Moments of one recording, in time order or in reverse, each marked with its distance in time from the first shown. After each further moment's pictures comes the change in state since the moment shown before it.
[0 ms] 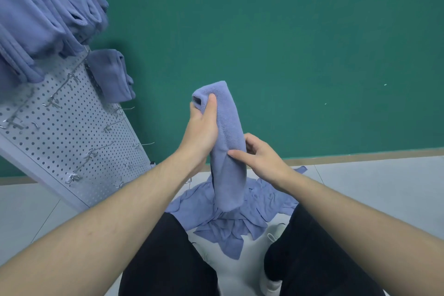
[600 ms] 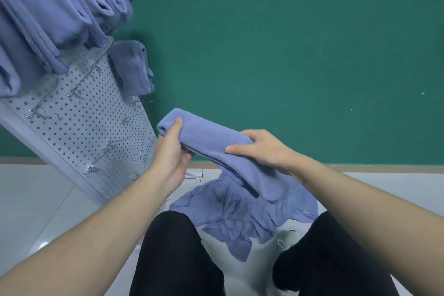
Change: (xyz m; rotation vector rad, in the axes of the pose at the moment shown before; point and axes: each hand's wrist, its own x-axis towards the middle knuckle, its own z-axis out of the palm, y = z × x) left_hand 0.028 -0.044 -0.089 -0.440 0.305 -0.270; right_hand 0.057 -0.026 0.015 -0.268 -0.182 0.145
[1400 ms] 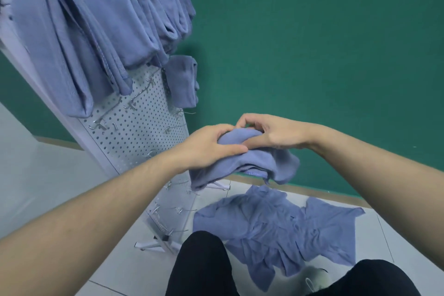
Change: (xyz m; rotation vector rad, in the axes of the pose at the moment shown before) left_hand 0.026 0.093 -0.009 1.283 -0.488 0.413; right_hand 0.091 -0.105 -0.009 -0.205 -0.507 -0.303
